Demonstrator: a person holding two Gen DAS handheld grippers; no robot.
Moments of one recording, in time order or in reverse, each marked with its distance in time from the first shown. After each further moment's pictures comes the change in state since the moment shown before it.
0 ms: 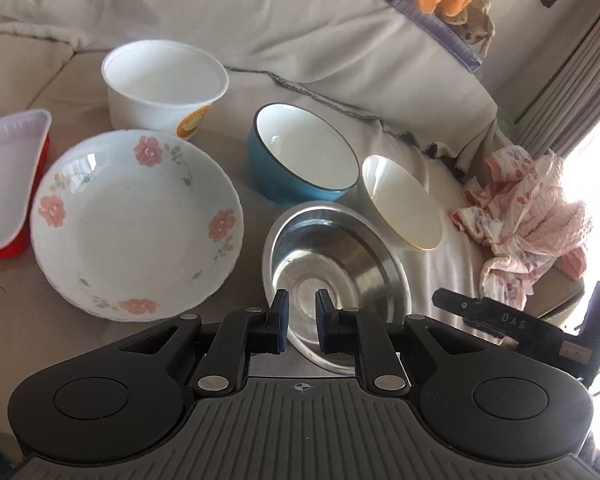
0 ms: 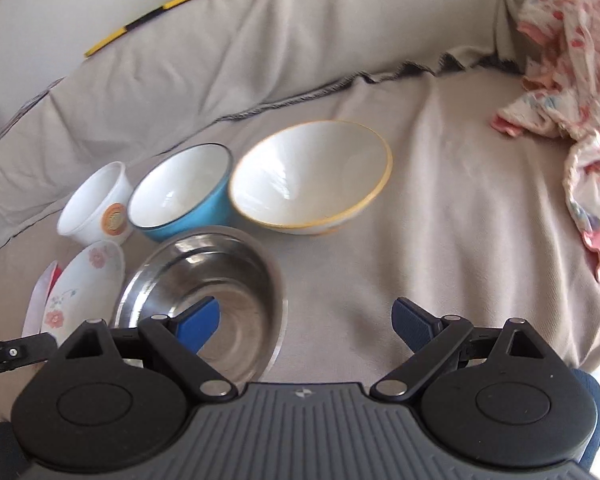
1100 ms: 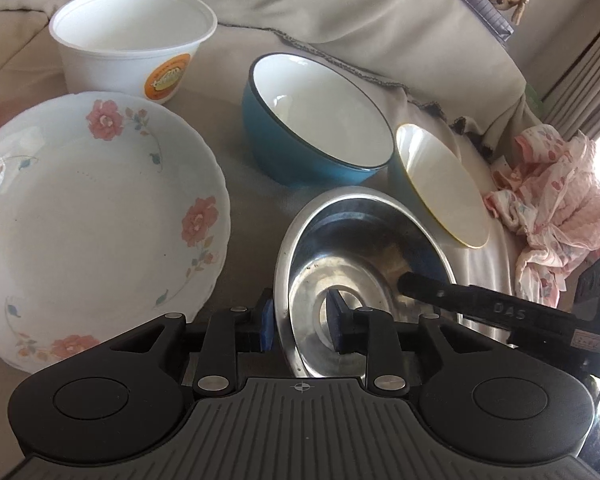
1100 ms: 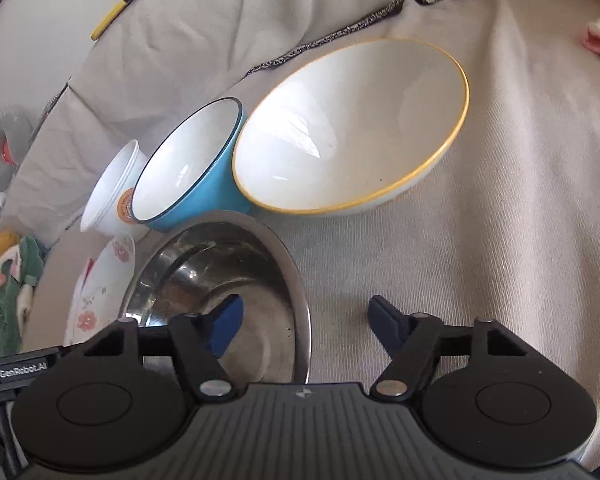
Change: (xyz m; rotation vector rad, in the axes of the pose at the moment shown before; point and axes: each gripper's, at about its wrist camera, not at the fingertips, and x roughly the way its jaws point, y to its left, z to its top) left arm 0.089 -0.001 0.010 0.030 0.068 0.048; right arm 0.092 0.003 0.019 -0.043 0.143 0.243
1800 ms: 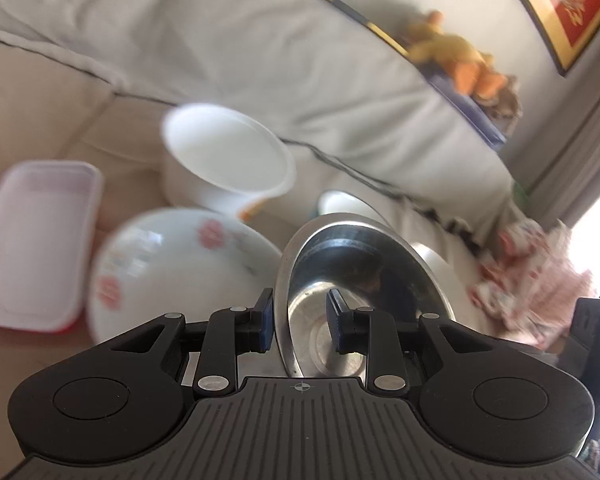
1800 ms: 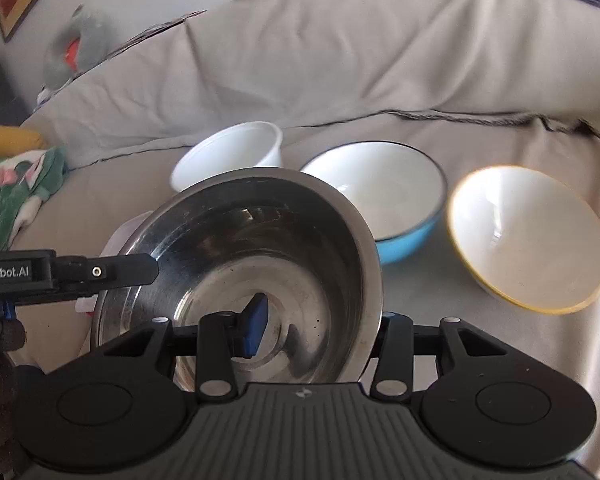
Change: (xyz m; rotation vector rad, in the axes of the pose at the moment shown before) left arm -0.110 0.075 0.021 -0.089 -0.276 -0.002; right arm -0.003 0.165 0.001 -0.393 -0.051 0.011
